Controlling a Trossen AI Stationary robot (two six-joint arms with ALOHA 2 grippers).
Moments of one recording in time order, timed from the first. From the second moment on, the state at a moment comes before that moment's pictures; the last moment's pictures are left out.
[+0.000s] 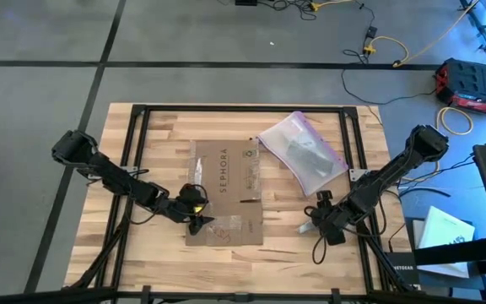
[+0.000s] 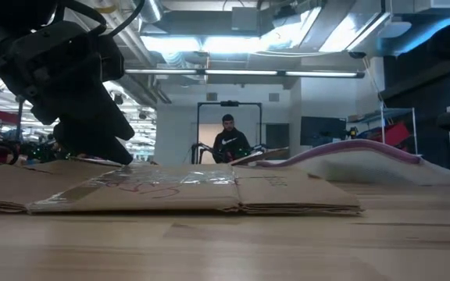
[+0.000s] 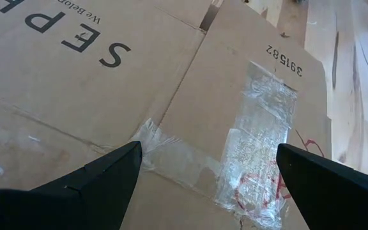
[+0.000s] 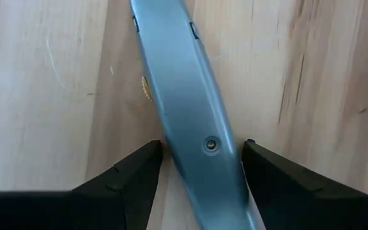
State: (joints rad) left arm -0.46 1.46 0.47 0.26 -0.46 -0.78; right arm 0.72 1.27 0.47 -0.53 0.12 0.55
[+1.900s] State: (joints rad) left arm -0.47 1.46 0.47 0.30 -0.44 -1.03; right arm 0.72 1.28 0.69 -0.58 0.17 0.69
